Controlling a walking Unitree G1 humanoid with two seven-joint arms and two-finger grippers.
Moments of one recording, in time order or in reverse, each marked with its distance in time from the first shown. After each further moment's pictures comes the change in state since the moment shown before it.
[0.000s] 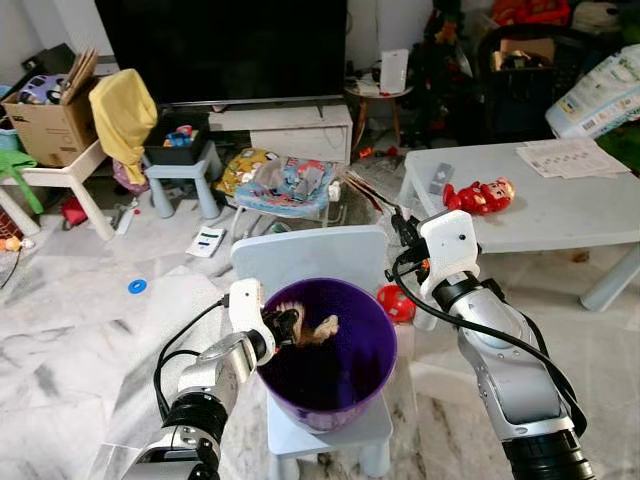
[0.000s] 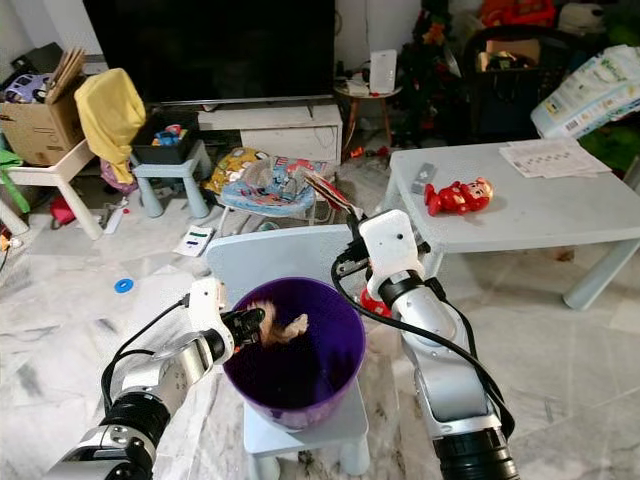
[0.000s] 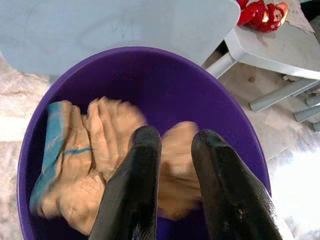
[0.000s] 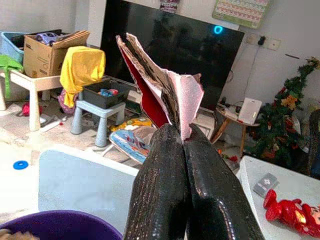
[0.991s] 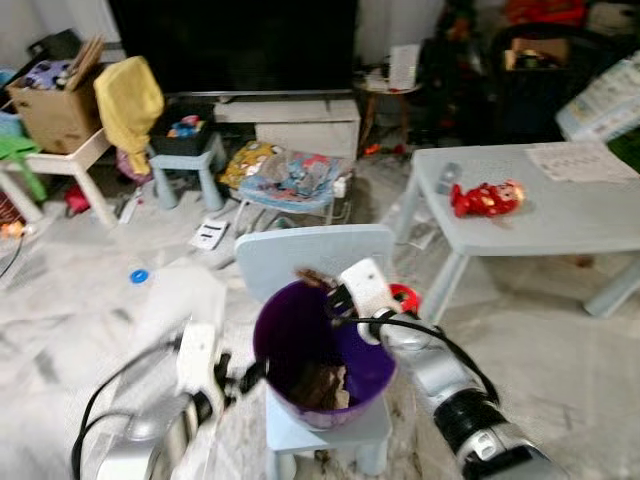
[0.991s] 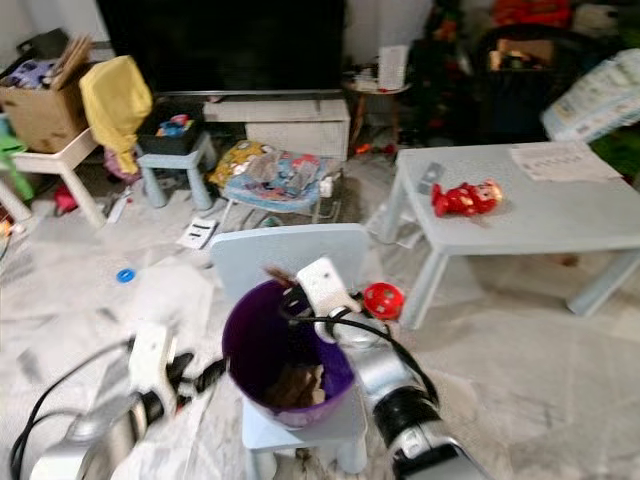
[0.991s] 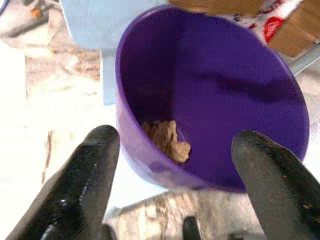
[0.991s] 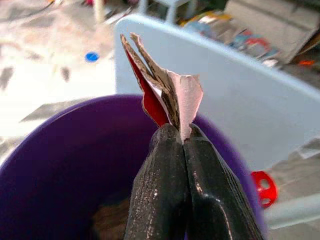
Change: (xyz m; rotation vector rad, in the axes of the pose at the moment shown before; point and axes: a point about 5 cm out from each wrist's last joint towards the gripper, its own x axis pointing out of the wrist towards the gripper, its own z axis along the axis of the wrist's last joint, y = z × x) left arm -0.096 0.028 -0.033 0.225 0.029 0.030; right arm 0.032 0.075 -0.094 0.055 0.460 0.266
